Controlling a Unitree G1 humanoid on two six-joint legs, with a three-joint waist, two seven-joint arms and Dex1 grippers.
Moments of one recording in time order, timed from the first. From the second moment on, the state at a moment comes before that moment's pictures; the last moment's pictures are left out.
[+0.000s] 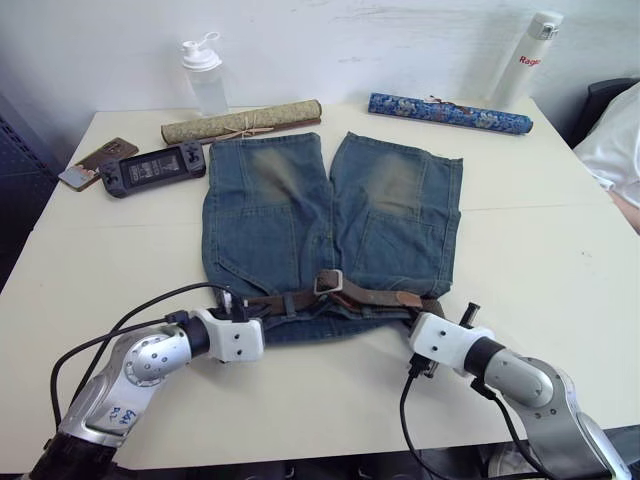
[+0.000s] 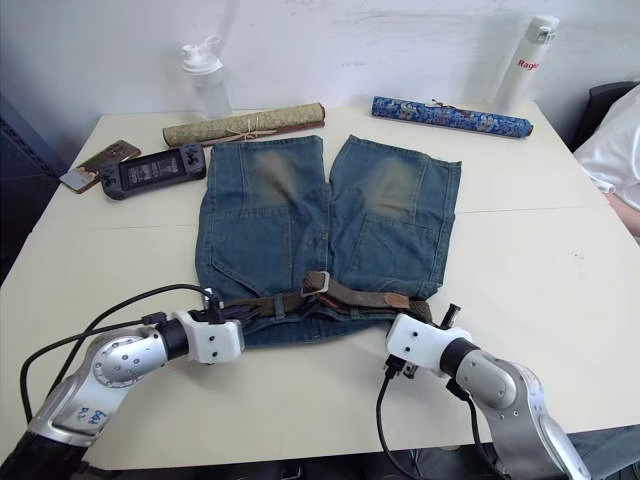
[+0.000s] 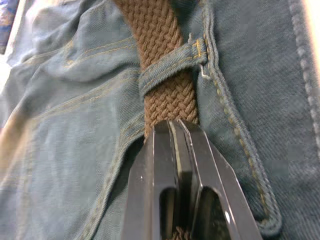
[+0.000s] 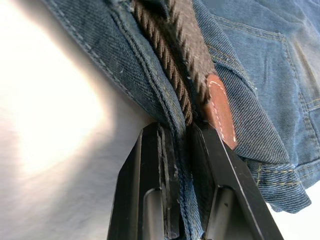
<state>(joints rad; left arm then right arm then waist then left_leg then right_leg) 0.00 0.73 -0.08 -0.27 0.36 -0.19 -0.54 0.12 -0.63 0.13 -0.59 -0.32 0.31 0.63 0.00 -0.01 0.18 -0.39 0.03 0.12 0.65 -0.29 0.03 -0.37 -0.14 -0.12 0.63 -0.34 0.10</state>
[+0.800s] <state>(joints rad) 0.19 0.61 0.09 -0.30 0.30 -0.18 -0.33 0.11 -0.59 0.19 -0.59 -0.31 0.32 0.60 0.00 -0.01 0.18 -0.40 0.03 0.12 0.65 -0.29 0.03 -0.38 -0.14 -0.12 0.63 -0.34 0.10</state>
